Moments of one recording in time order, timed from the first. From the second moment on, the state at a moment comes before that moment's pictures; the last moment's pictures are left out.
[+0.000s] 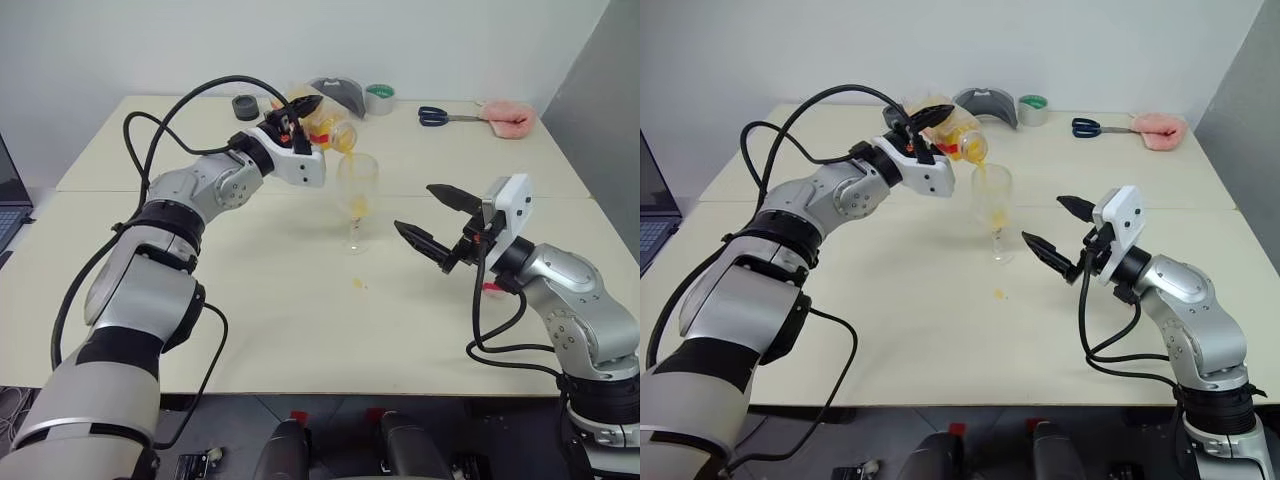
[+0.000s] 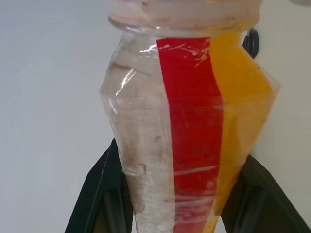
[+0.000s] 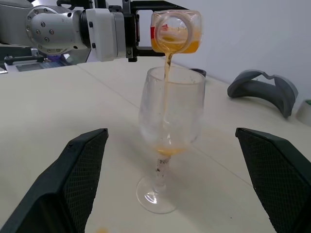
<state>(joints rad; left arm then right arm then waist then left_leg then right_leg) -1.33 0.54 -0.49 1.19 0.80 -0.77 0.21 -0.36 -0.53 -0.07 -0.41 0.50 0.49 0.64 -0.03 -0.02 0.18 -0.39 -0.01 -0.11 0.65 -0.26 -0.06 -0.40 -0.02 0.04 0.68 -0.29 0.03</state>
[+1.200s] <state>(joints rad) -1.37 0.53 -0.52 1.22 0.81 -0.74 0.23 -0.32 -0.50 -0.05 -0.48 0.51 0.52 0.61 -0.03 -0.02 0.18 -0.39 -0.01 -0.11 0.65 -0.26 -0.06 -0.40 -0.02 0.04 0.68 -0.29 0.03</state>
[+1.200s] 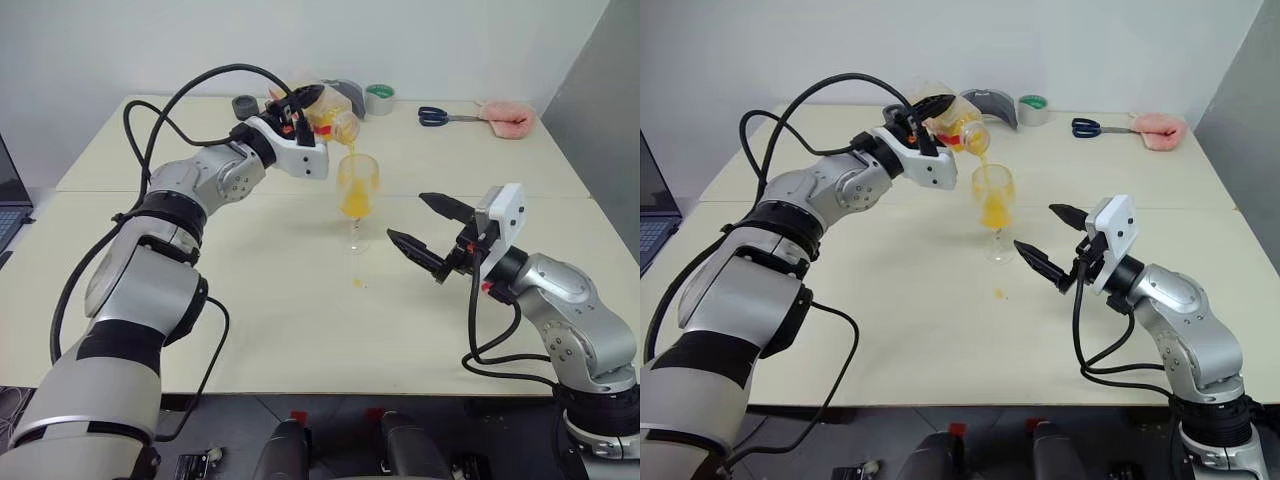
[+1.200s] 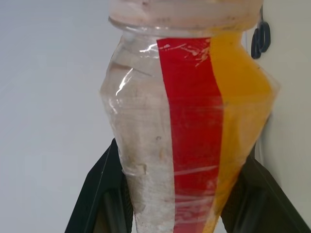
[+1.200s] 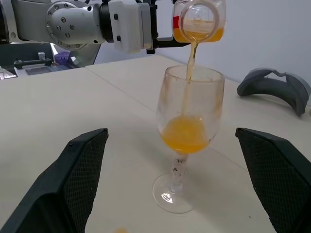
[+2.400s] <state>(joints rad) -1.41 0.53 -0.56 1.25 0.85 -0.73 0.27 -0.29 -0.49 -0.04 -0.48 0.50 0.51 0.59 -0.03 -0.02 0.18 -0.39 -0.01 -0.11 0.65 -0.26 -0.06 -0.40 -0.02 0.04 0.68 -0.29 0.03</state>
